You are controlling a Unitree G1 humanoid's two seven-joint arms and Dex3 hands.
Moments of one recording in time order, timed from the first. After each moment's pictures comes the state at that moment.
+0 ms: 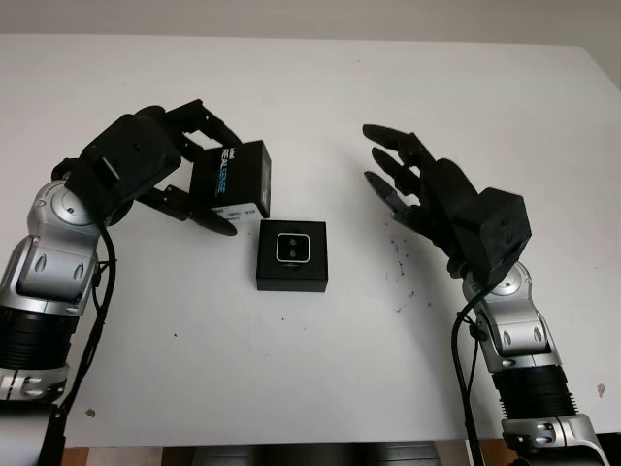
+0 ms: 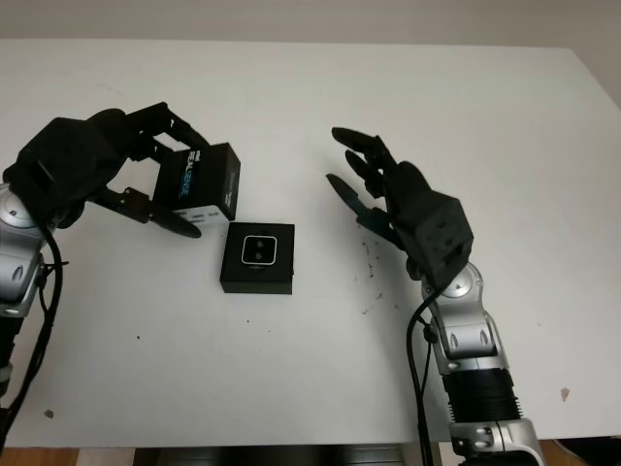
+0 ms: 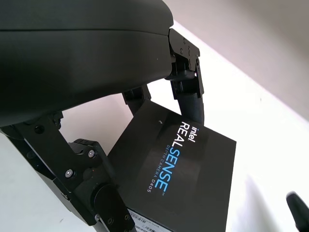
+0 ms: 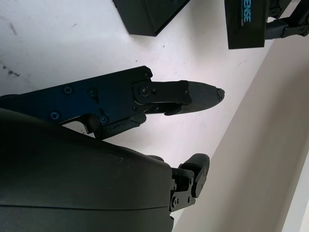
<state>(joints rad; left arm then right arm) -0.63 0.65 -0.03 -0.02 0.19 0.45 -0.50 -0.42 -0.25 -0.01 0.14 -0.06 0.05 0.20</state>
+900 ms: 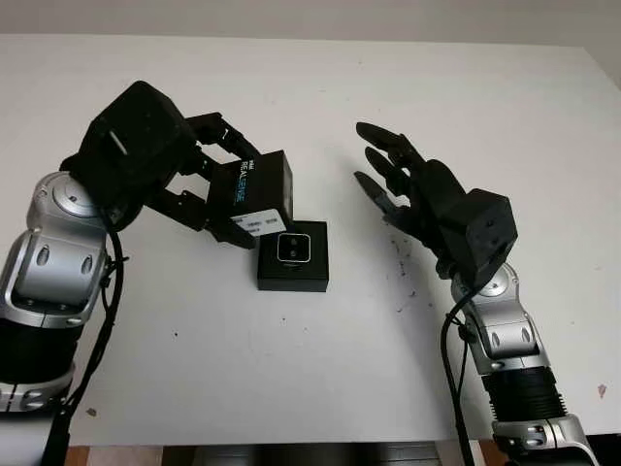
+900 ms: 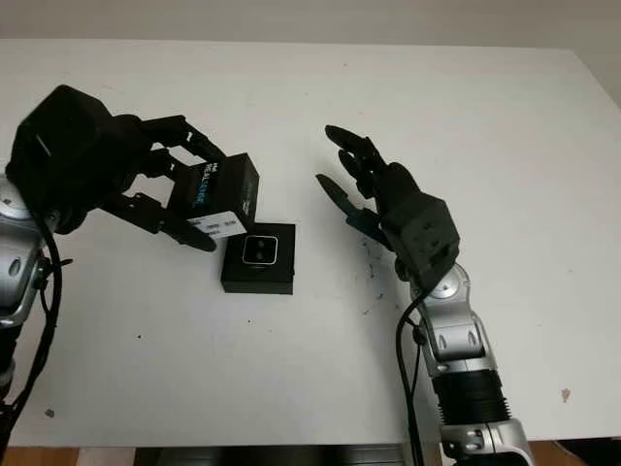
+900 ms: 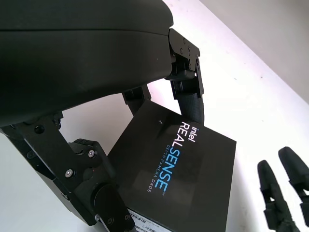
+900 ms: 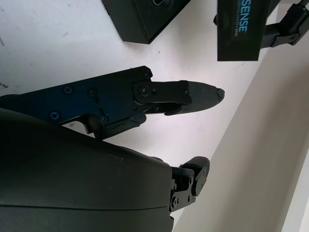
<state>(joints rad) -0.63 0.58 -0.07 -0.23 0.16 0.79 -0.49 -0.42 -0.23 0.01 0.12 -0.07 0.07 0.17</state>
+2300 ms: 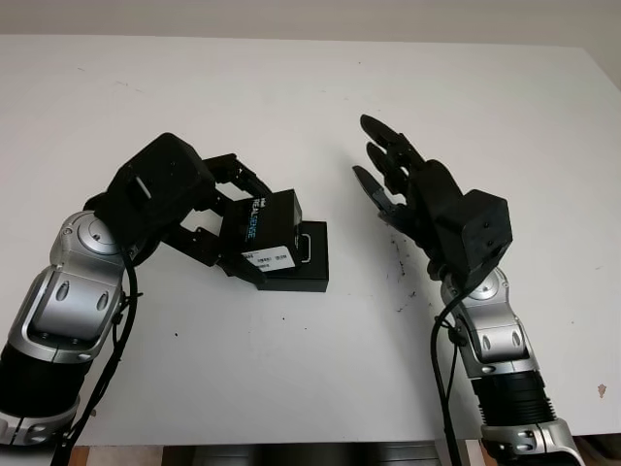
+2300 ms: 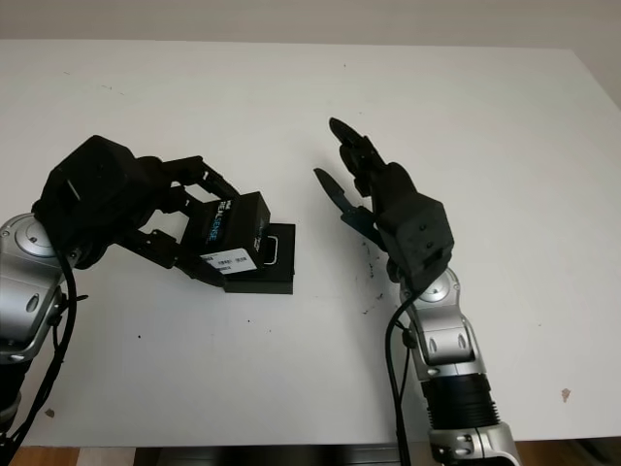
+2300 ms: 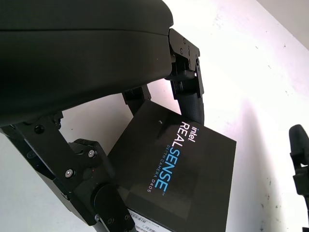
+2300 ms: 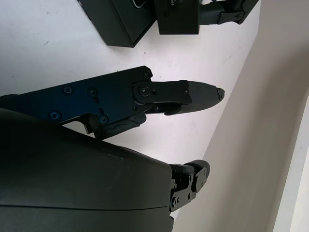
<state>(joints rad) -0.52 0.60 -0.12 -0.31 0.15 0.81 -0.50 -0.41 -0.18 0.02 0.10 -0.06 0.07 0.11</state>
